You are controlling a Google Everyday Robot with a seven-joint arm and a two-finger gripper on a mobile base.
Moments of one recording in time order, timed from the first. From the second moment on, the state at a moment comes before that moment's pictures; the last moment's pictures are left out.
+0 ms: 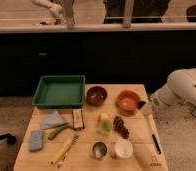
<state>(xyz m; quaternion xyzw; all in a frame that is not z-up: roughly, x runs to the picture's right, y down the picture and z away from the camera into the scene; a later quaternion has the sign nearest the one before) 0.251 0.106 0.680 -0.27 0.05 0.54 0.79</state>
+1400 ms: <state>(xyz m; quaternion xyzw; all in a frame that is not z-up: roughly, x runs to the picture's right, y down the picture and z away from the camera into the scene) 0.240 0.161 0.788 -0.36 0.16 0.52 0.76</state>
